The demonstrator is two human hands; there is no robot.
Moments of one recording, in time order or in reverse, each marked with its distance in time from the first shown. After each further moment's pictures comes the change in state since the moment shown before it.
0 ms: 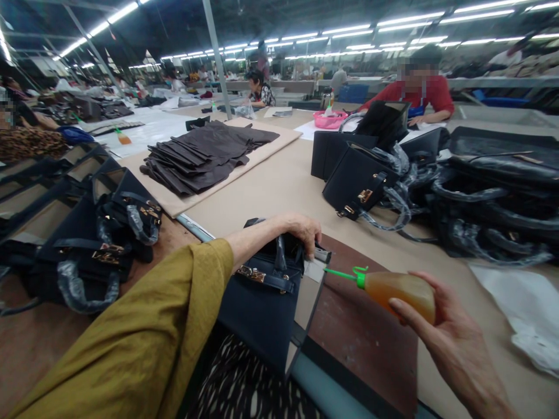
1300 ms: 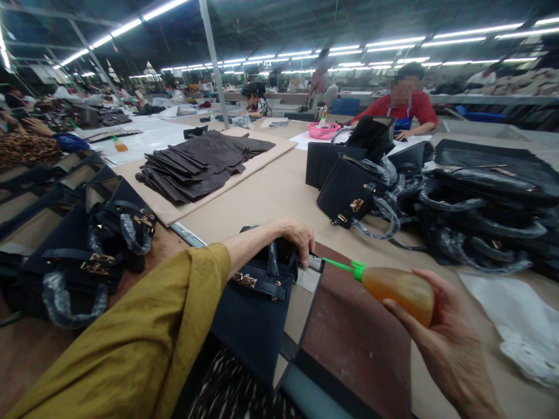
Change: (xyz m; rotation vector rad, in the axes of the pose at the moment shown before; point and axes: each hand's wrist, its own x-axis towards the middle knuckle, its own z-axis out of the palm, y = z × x) left_hand 0.000 0.001 -0.009 -0.132 -0.087 -0.034; right_hand 0.005 -0.011 0.000 0.047 0.111 -0.177
